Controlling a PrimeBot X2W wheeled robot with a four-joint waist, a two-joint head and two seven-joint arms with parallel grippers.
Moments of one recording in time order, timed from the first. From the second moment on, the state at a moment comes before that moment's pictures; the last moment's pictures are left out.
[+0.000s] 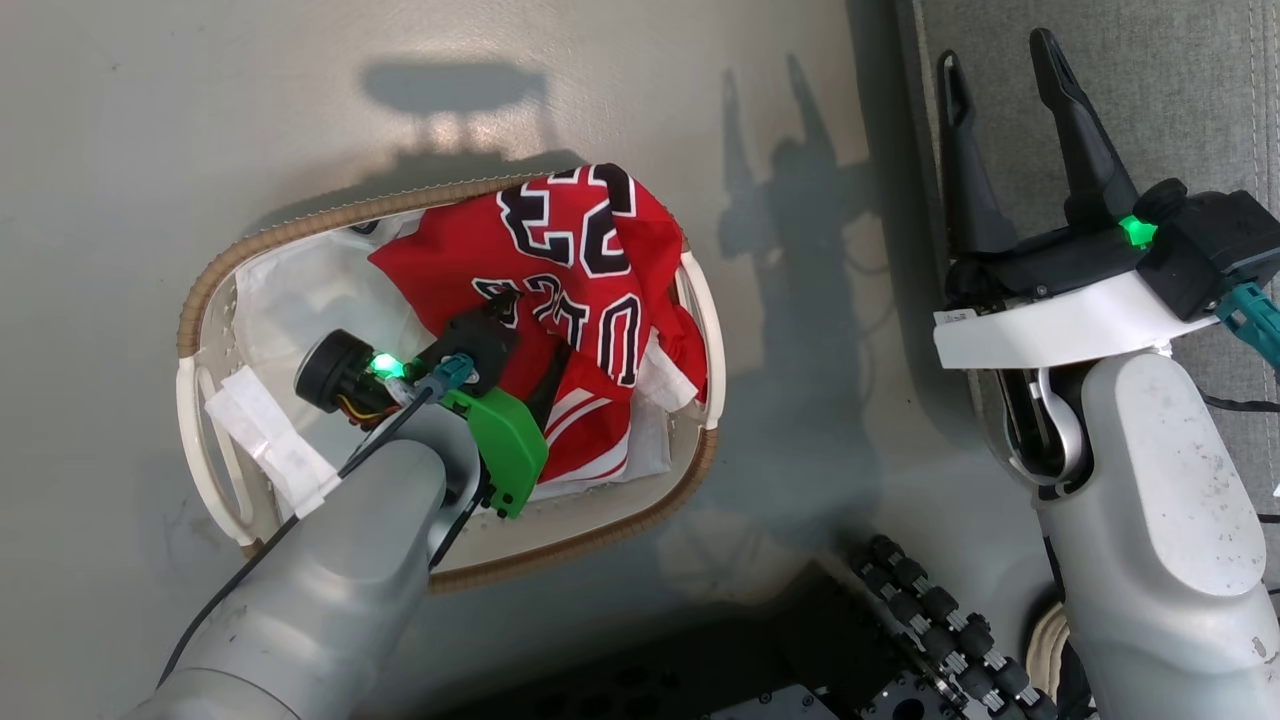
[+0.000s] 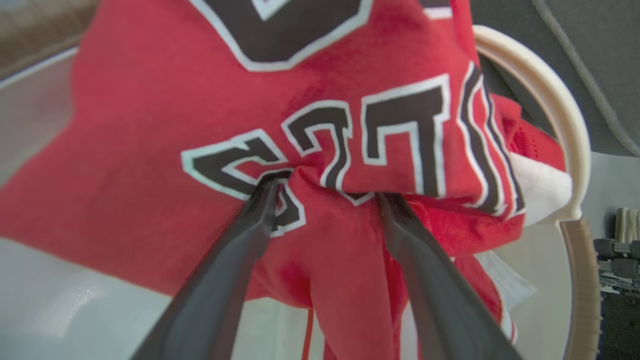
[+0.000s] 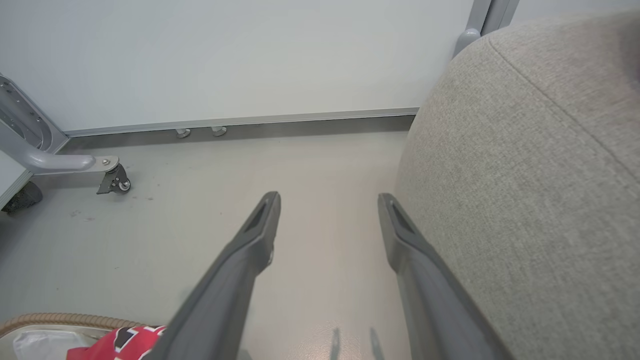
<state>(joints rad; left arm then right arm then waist) -0.81 0.13 -0.90 0.96 -0.49 -0.13 -0.26 -0.54 -0.05 0.09 0.07 0.23 0.13 -0.26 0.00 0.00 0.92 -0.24</state>
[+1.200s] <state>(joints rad) -0.53 0.16 -0.74 0.76 -0.50 -0.13 -0.26 -0.48 -0.05 0.10 0.24 0.25 0.13 -0.26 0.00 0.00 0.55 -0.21</state>
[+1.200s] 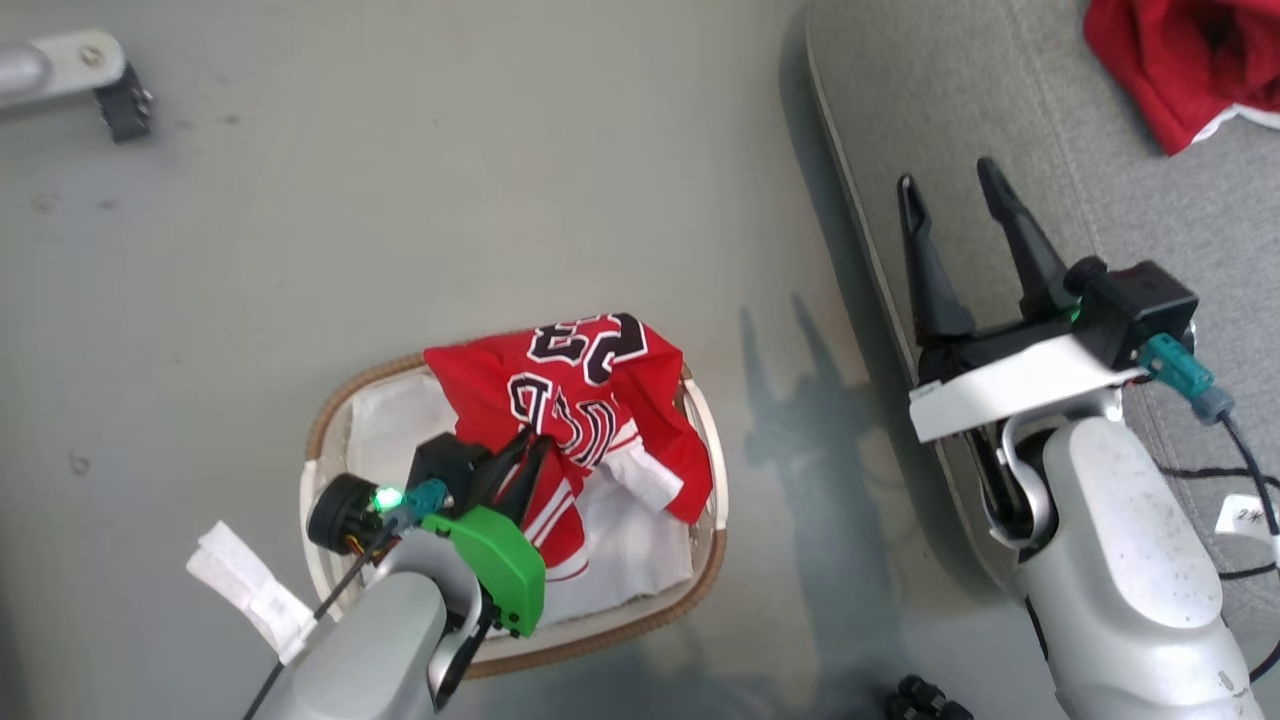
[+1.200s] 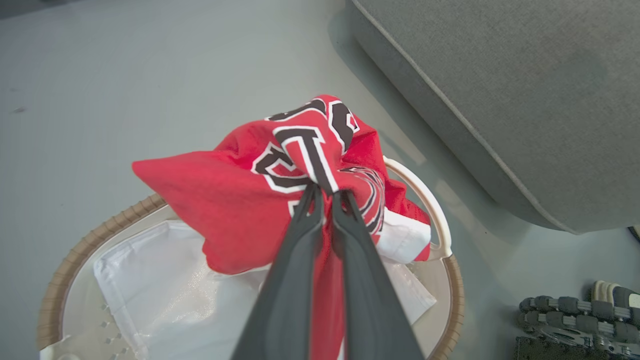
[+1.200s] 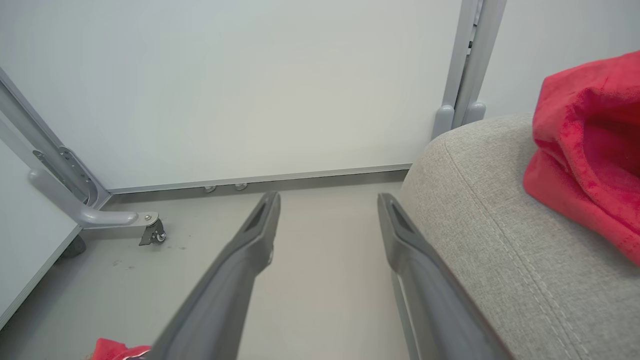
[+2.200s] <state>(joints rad) -0.38 0.10 -0.41 0.20 -0.33 -0.13 -0.26 -0.25 -0.05 0.09 0.34 0.22 0.13 -0.26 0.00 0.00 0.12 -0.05</state>
